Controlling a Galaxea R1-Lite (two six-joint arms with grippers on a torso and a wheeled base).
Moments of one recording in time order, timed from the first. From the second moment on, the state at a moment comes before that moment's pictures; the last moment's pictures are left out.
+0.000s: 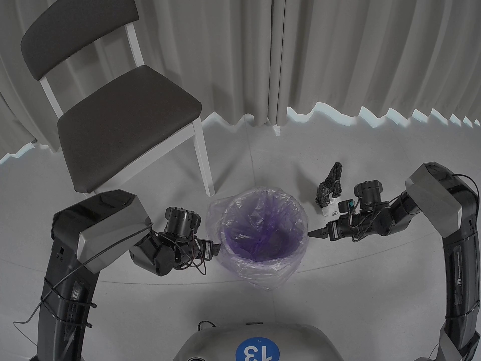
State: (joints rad) left arm -0.38 2.54 -1.23 -0.62 0.08 -0.11; right arm 0.13 2.53 -1.37 -0.38 0.44 -0.05
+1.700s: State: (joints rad) left arm -0.43 2.63 -1.42 -0.46 0.12 -0.15; right arm 0.15 2.84 -1.84 -0.19 0.41 -0.03
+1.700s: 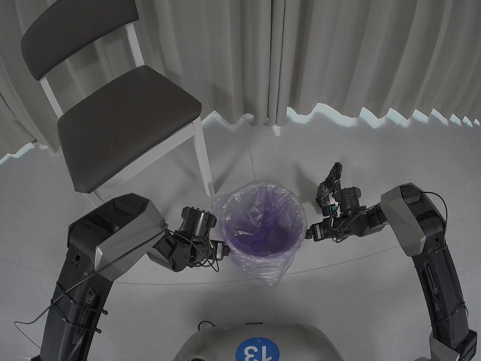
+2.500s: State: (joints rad) left arm -0.43 2.48 -1.11 -0.68 0.12 -0.20; right arm 0.07 2.48 -1.40 -0.25 0.49 -0.03
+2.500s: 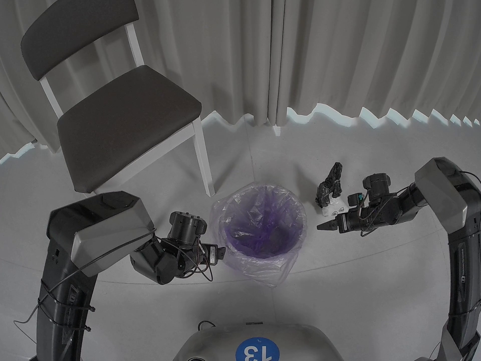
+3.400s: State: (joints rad) left arm -0.45 2.36 -0.82 -0.99 0.16 -0.22; right arm 0.43 2.31 -0.92 -0.65 0.32 0.17
